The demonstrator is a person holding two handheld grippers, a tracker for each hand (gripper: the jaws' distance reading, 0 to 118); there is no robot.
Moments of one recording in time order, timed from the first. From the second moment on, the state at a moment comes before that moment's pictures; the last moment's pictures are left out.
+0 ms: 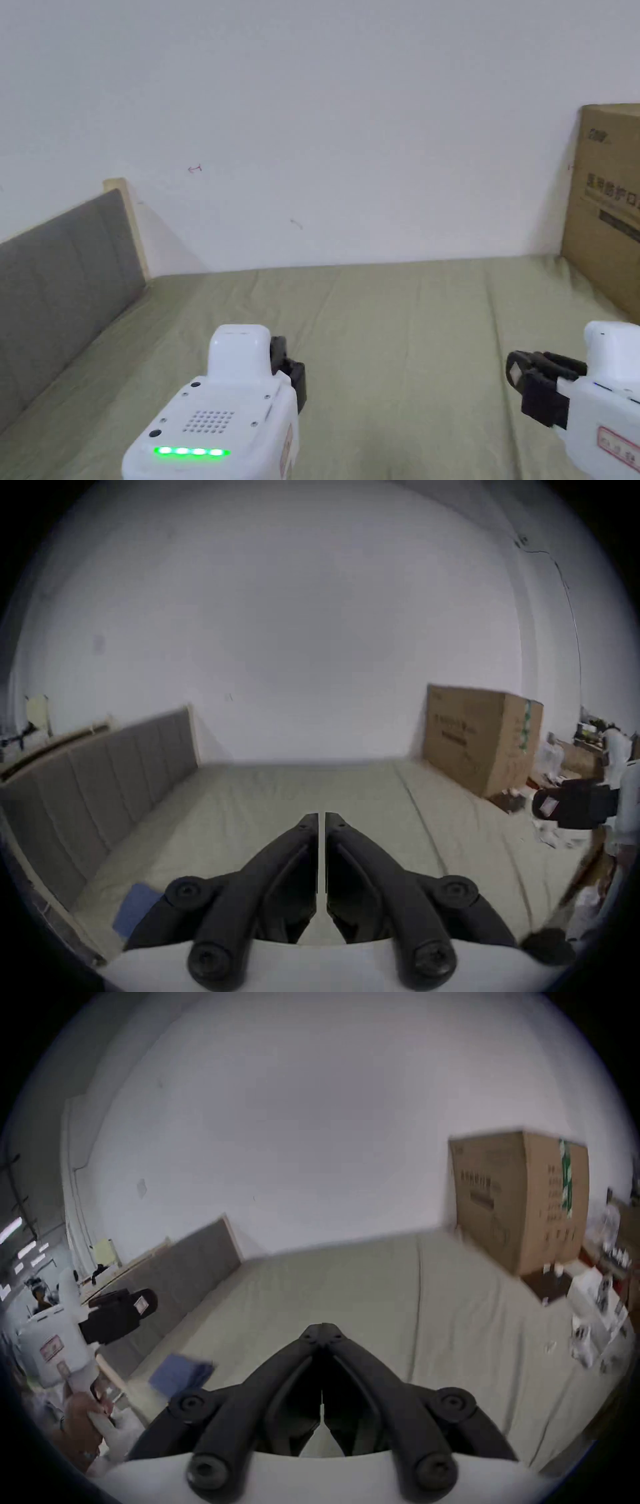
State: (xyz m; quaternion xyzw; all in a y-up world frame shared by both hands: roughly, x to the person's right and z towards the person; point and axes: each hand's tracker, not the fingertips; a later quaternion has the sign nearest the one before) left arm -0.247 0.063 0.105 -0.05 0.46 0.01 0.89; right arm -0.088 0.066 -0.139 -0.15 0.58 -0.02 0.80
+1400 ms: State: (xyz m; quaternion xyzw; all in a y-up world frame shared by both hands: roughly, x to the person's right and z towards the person) left arm -0.253 0.063 0.089 -0.02 0.49 0.01 0.87; right arm -0.116 0.049 -0.129 -0.02 0.50 0.00 0.87
